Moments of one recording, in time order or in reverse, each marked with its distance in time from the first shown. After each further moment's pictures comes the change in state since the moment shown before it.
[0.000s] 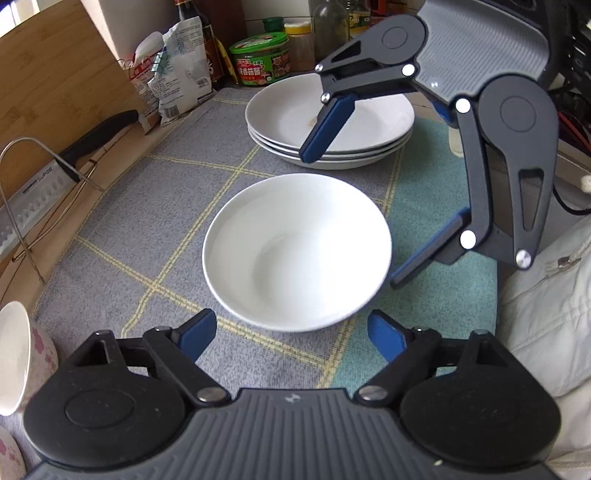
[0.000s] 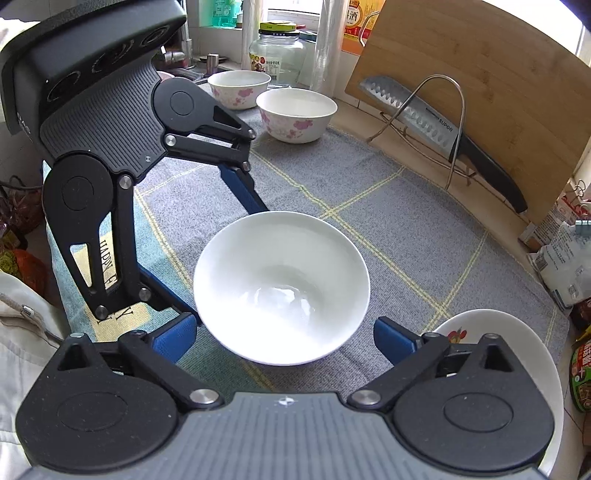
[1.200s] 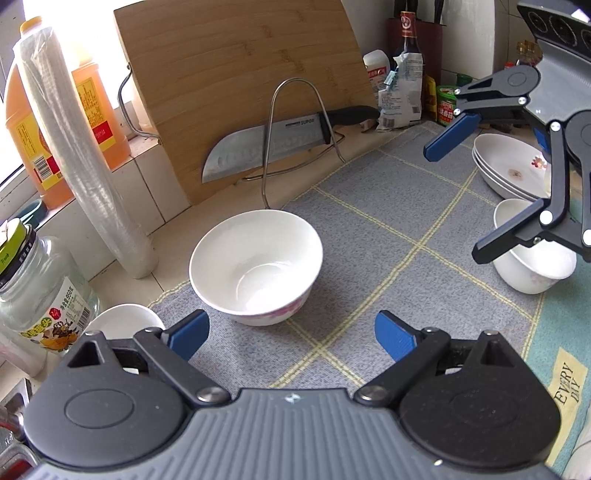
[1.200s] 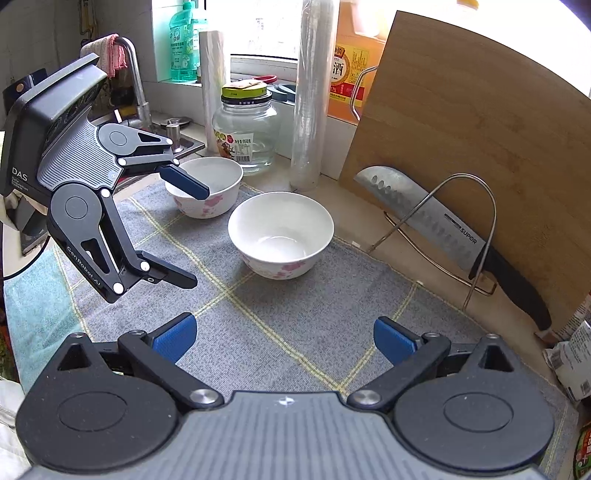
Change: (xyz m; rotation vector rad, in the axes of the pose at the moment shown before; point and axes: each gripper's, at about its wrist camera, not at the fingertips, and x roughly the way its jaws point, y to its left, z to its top) left arm -0.075 0.174 -0.083 -0.290 -0.097 0.254; right arm 0.067 -0.006 0.148 0.110 -0.081 -0.021
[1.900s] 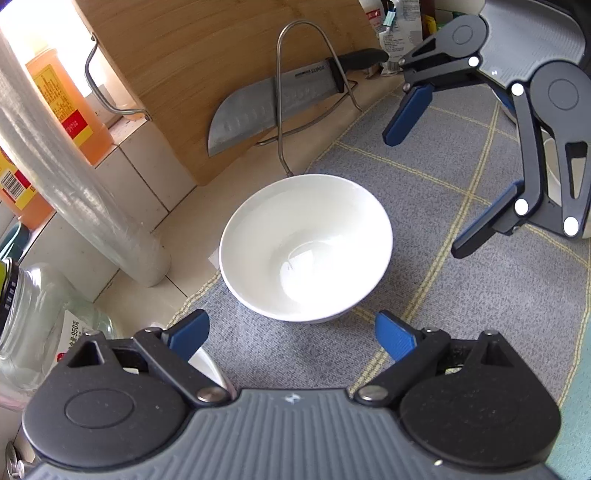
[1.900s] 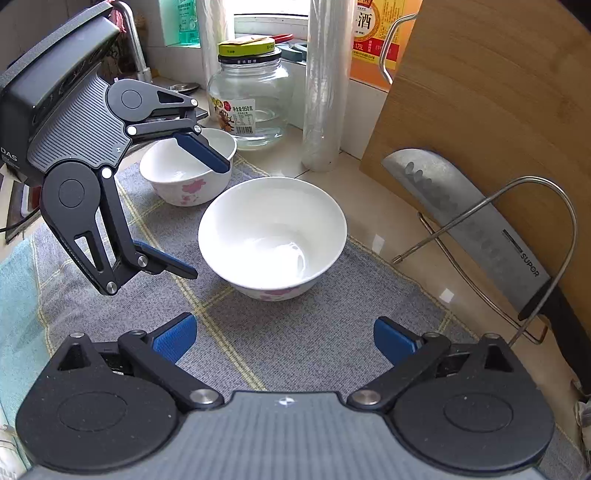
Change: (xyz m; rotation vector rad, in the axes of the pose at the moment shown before) left arm 0.047 0.031 0.012 0.166 0.135 0.005; right arm 0.078 -0.023 0.029 -0.066 0.107 0.094
